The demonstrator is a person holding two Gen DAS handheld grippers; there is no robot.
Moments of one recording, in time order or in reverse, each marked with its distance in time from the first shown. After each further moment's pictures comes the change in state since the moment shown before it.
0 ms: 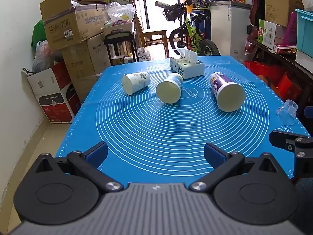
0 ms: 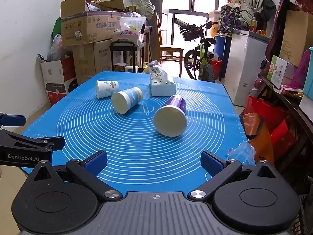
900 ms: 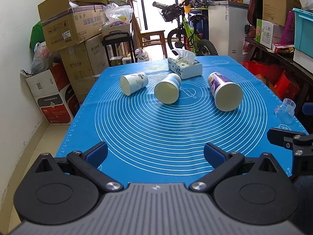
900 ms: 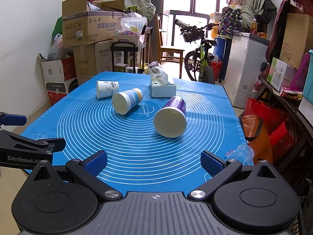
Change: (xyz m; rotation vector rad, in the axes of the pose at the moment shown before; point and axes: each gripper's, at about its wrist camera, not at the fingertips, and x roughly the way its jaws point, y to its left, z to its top) left arm -0.002 -0.005 -0.001 0.003 0.001 -0.002; right arm -0.002 0.003 0.001 -0.002 0.001 0.002
